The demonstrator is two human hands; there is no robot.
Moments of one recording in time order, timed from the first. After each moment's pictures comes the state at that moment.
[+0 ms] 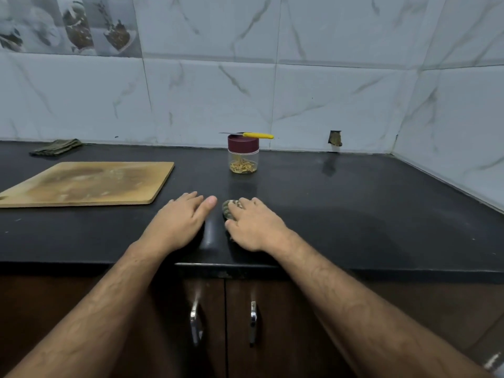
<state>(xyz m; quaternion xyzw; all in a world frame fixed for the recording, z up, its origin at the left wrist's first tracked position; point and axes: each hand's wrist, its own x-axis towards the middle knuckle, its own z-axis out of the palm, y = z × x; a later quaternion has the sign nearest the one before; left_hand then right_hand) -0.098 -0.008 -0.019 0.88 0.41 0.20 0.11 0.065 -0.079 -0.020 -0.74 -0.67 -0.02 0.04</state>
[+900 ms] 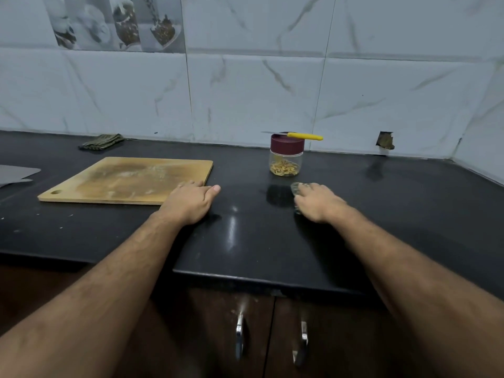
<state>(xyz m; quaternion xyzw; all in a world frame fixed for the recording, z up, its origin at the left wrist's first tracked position) -0.138 0.102 -0.020 0.86 0.49 0.13 0.05 0.136 0.005 -0.012 -0.84 -0.54 0.04 0.05</state>
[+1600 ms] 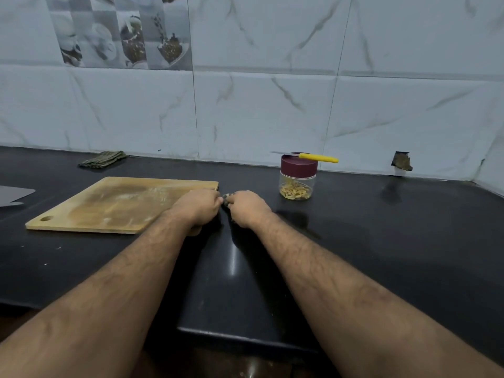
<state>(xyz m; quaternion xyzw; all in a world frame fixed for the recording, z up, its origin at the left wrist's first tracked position) -0.111 0.176 -0.001 0.86 0.49 0.13 0.06 0.022 0.126 -0.004 -0.73 -0.68 0.01 0.11</state>
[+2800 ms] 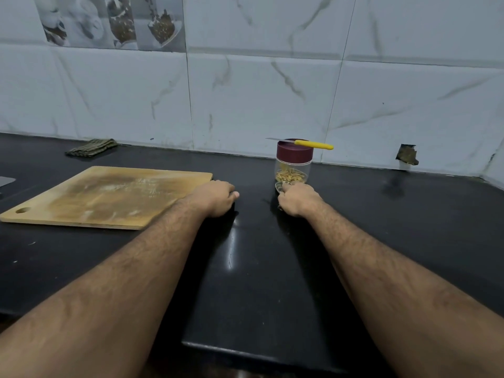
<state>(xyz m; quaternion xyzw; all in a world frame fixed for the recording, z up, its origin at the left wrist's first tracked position) -0.067 0.188 -0.009 0.89 0.45 0.08 0.04 0.134 0.112 -0.006 -0.83 -0.55 0.05 0.09</state>
